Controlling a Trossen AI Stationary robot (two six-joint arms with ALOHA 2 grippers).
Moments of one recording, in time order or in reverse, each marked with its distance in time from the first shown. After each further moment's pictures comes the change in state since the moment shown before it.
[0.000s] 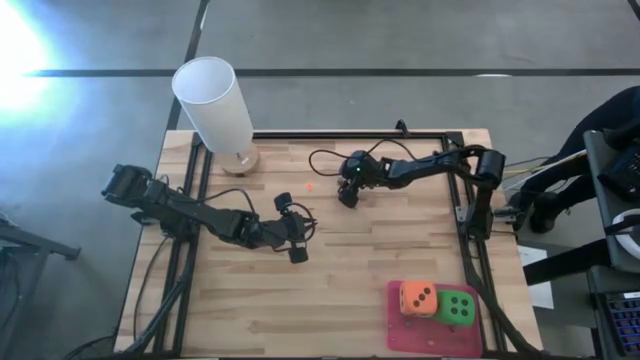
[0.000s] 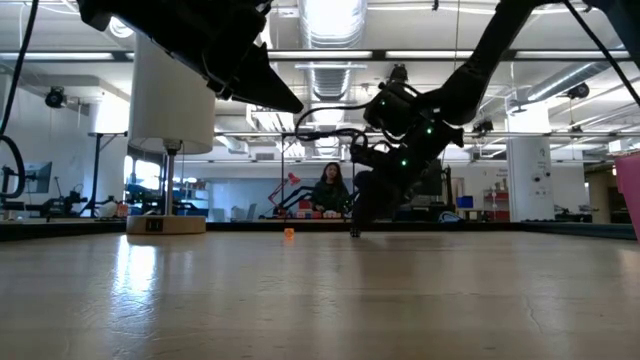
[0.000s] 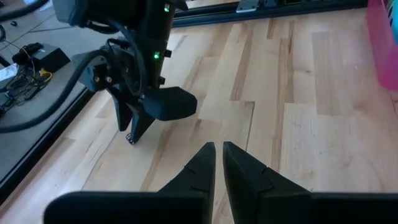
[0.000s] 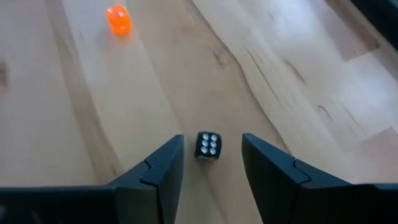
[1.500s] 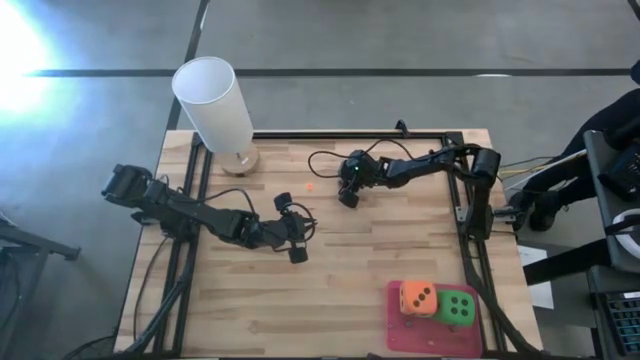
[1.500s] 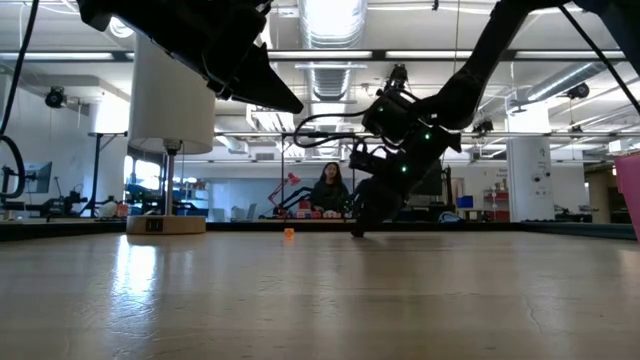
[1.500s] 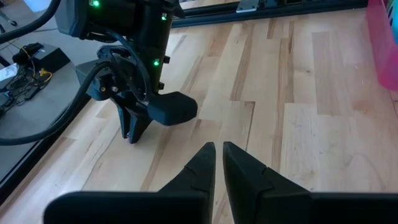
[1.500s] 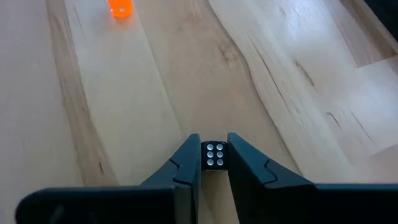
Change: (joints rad) left arm 0.000 0.000 0.000 0.000 0.000 0.000; right arm -0.019 0.053 0.013 0.011 -0.026 -0.092
